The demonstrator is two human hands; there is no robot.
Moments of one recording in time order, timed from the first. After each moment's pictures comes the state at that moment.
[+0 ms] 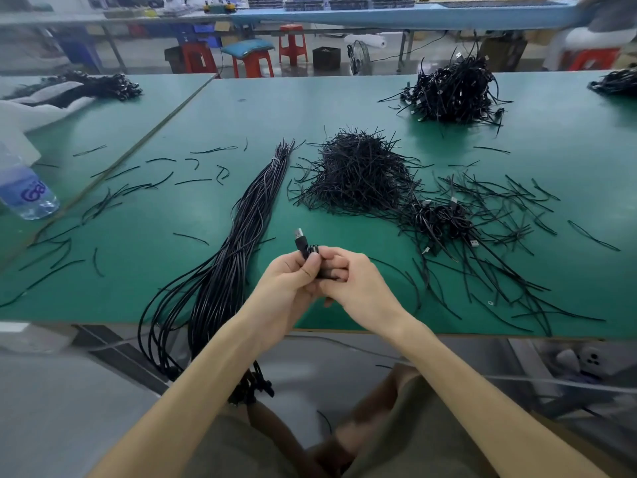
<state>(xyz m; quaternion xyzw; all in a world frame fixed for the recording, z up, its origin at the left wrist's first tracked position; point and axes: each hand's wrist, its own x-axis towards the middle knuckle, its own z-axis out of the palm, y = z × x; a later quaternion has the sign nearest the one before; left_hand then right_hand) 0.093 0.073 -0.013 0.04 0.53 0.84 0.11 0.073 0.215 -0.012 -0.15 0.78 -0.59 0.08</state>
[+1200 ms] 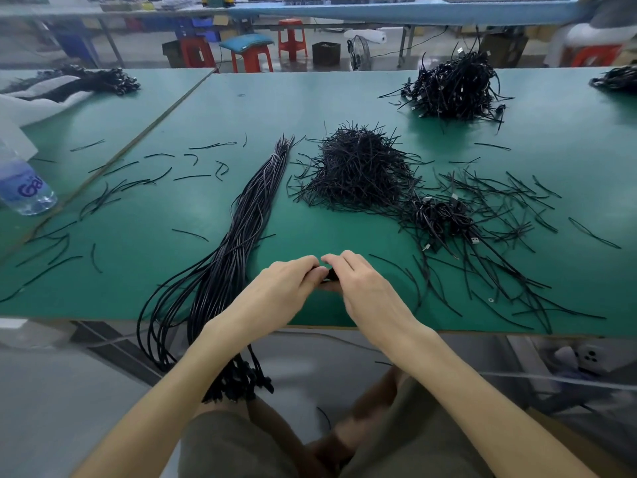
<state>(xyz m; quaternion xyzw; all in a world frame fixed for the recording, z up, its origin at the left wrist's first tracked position) 0.088 0.051 -0.009 0.10 0.96 0.27 0.04 0.078 0.230 -0.032 -0.29 0.93 -0.22 -0.09</state>
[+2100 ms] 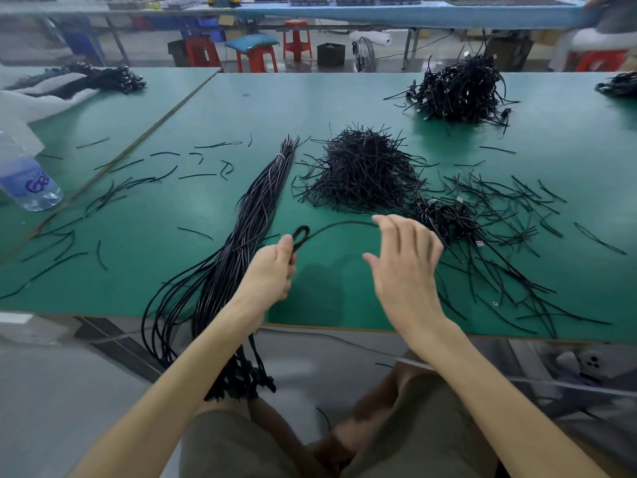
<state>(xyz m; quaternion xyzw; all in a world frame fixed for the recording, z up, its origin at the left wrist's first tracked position) 0.076 0.045 -0.014 -0.13 0.78 0.61 0.05 0.063 0.250 -0.032 -0.13 0.94 -0.14 -0.29</state>
